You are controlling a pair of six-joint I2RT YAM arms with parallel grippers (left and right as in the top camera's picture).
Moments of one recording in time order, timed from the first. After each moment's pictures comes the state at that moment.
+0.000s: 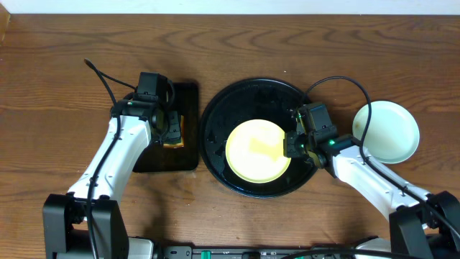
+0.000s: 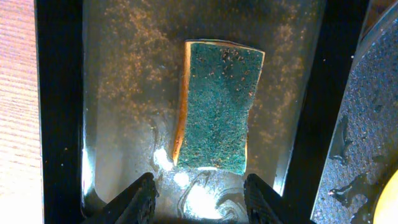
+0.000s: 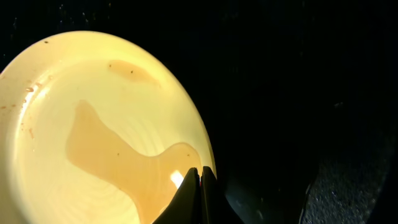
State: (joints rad) left arm -0.11 1.57 1.06 -0.81 -0.03 -0.27; right arm 0.39 1.54 0.76 -0.31 -0.11 0.37
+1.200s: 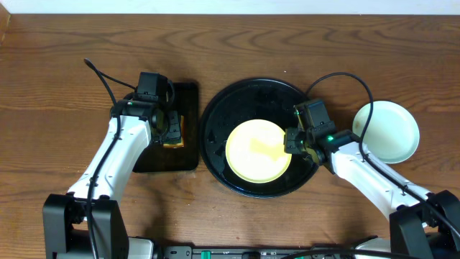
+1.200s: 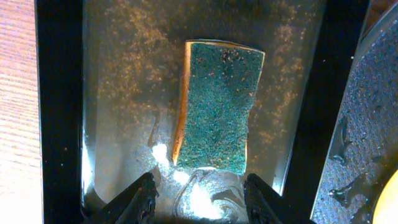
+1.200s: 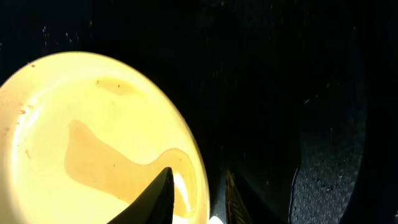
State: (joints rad) left arm -0.11 1.57 1.06 -0.81 -0.03 -0.27; right arm 0.41 1.54 0.81 -0.38 -0.04 0.46
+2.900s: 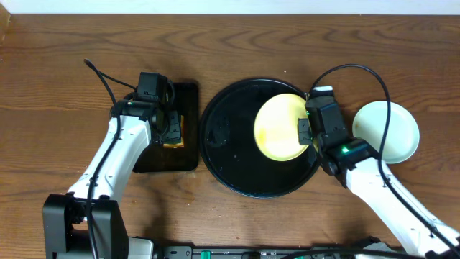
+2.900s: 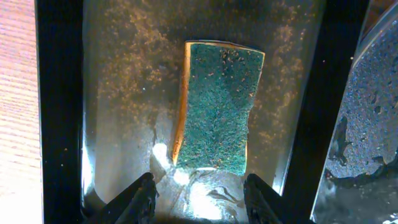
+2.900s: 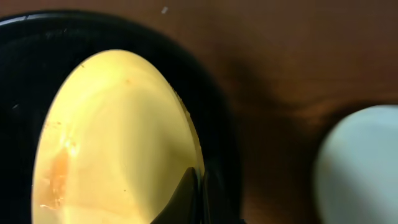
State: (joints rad) left arm -0.11 1.57 1.06 -0.81 -0.03 -0.27; right arm 0.42 1.34 0.81 -0.33 0.31 0.23
